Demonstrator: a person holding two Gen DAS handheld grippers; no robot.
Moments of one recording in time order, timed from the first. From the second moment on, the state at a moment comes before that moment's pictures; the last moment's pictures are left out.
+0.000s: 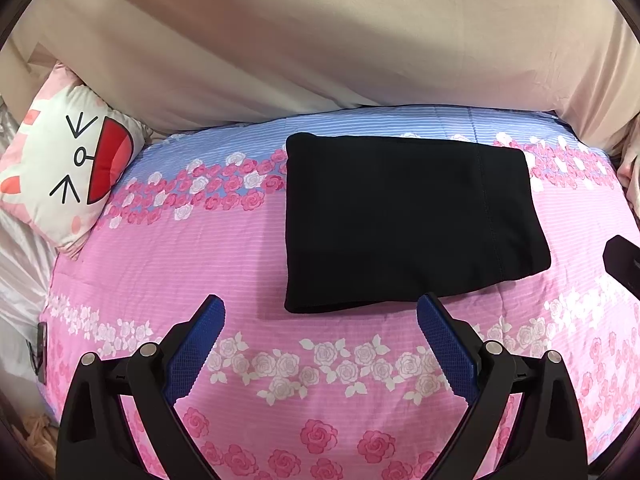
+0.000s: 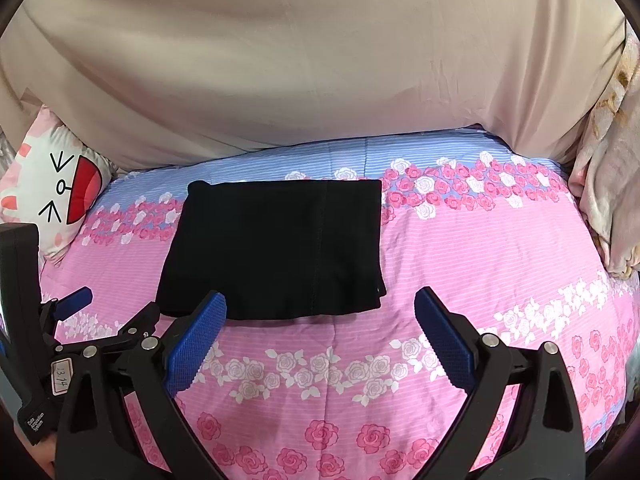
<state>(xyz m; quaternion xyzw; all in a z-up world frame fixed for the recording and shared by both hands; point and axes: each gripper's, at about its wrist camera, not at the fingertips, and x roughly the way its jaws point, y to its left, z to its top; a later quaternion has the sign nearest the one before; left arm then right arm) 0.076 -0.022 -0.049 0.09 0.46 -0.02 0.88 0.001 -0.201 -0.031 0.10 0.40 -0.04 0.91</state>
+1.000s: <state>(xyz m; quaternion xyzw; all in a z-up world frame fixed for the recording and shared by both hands) 0.076 -0.020 -0.049 0.09 0.46 -0.02 0.88 -0.003 -0.194 -0.034 0.10 0.40 -0.04 0.91</state>
